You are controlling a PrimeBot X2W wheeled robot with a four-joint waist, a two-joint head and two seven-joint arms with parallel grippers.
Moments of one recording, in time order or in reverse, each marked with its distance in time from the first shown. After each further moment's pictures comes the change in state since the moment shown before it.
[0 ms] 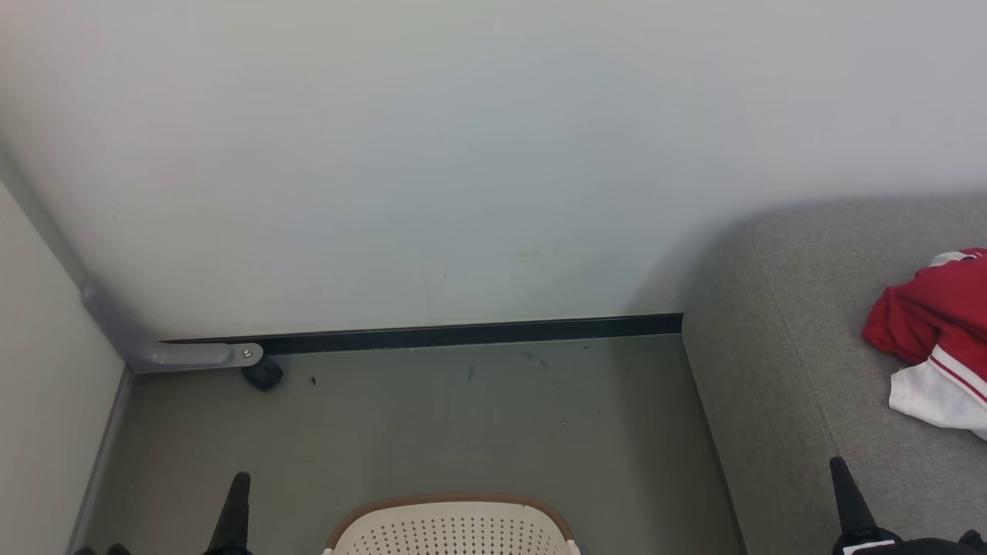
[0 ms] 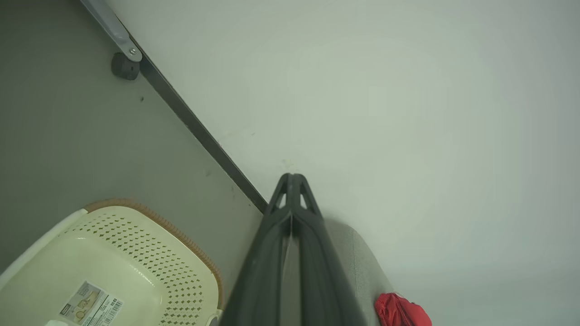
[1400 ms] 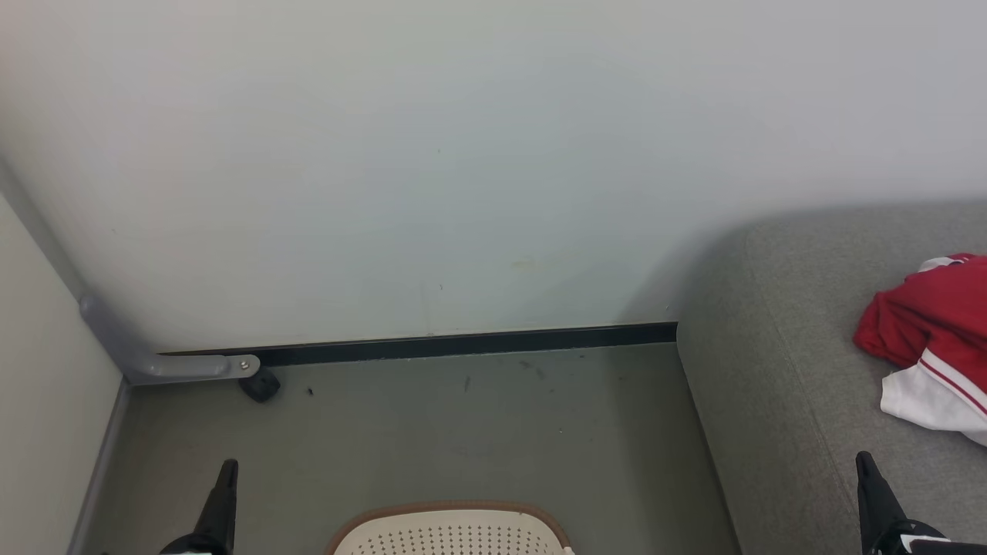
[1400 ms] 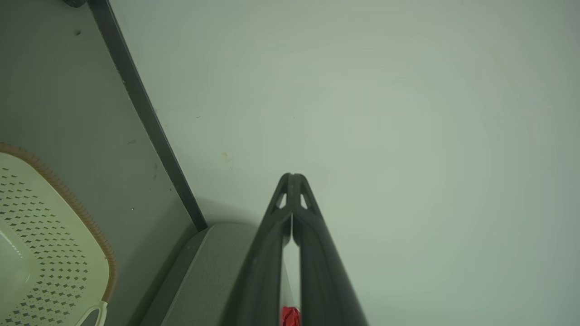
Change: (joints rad) left arm -0.045 -0.043 0.103 0.056 -0.342 -0.077 0.104; right arm -0.039 0.040 -0.129 0.055 0.358 0.052 0.104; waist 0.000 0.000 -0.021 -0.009
